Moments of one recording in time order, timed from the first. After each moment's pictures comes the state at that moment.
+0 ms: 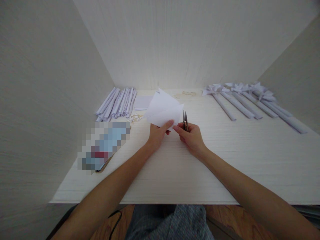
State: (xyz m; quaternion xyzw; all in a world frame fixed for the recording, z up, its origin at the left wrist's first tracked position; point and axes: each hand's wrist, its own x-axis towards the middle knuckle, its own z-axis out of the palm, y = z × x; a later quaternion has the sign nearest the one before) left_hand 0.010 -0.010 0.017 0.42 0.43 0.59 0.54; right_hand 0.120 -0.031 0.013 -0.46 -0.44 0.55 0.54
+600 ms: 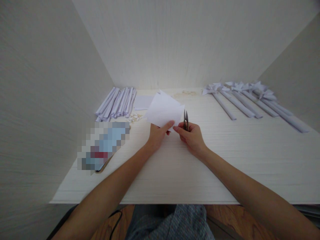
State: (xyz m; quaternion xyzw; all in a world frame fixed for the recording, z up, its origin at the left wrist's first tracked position) left_hand 0.009 -0.010 0.013 0.45 0.44 0.57 0.53; right_hand 0.121 -0.030 0.010 -0.46 -0.43 0.55 0.54
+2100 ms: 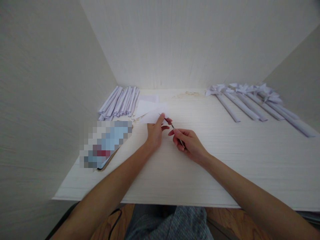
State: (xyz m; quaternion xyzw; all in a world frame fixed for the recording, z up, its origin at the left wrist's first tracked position) left_hand 0.005 -0.005 0.019 0.35 0.42 0.64 0.55; right_hand 0.112 -0.046 0.024 -0.42 -0.41 0.68 0.44
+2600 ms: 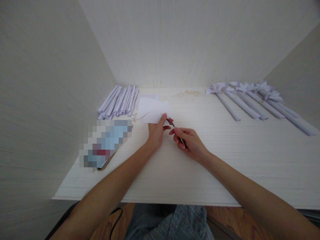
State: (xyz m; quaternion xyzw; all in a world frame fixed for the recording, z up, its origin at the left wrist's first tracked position) left_hand 0.007 -0.007 0.017 0.34 0.41 0.63 0.56; right_hand 0.112 -0.046 0.027 -0.43 -0.39 0.69 0.44
